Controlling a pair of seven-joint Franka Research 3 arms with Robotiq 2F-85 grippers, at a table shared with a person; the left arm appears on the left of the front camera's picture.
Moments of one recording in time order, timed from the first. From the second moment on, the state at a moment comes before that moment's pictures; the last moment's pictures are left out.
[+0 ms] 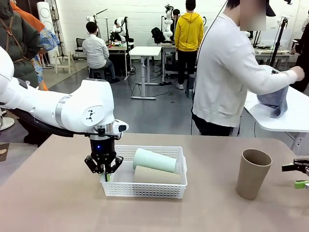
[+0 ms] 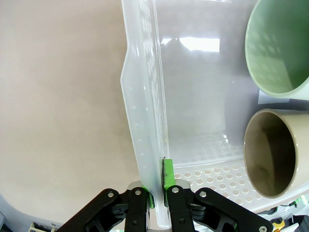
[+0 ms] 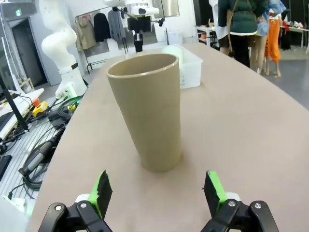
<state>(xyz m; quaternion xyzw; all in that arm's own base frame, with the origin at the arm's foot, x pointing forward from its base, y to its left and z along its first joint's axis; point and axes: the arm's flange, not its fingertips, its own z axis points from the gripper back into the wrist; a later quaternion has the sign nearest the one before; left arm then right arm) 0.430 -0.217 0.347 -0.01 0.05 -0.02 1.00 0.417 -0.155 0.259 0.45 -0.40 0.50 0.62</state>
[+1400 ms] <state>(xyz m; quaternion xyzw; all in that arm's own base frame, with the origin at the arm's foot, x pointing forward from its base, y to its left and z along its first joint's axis) 0.430 -0.217 0.347 -0.01 0.05 -0.02 1.00 0.445 -0.109 0.243 0.43 -0.43 0.55 0.57</state>
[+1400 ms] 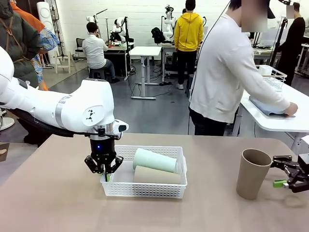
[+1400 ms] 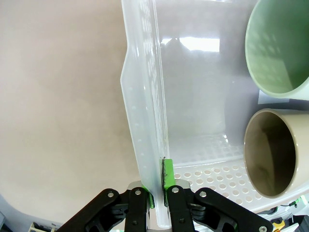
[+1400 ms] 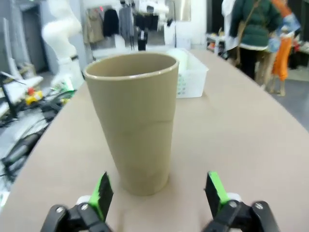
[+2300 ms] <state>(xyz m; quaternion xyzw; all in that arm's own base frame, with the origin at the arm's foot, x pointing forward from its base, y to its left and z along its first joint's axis) 0.430 -0.217 0.347 -0.01 0.05 -0.02 1.00 0.493 -0.063 0.217 0.48 -0.39 0.57 0.54</state>
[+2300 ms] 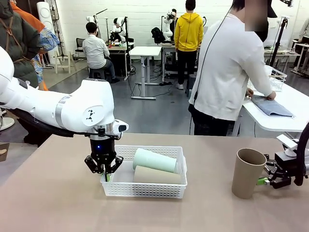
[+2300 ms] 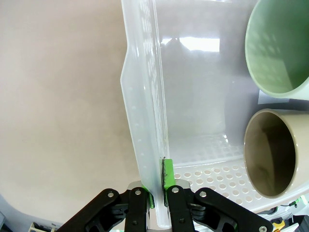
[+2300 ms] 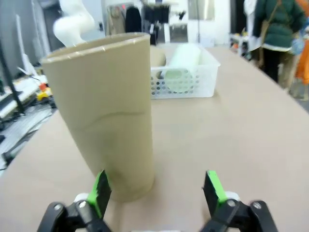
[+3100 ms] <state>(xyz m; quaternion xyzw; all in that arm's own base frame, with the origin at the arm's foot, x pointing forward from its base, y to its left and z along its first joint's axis) 0.430 -0.217 0.347 -0.01 0.05 -0.02 1.00 0.485 -0.058 0.211 0.51 -0.34 0.59 0.53</state>
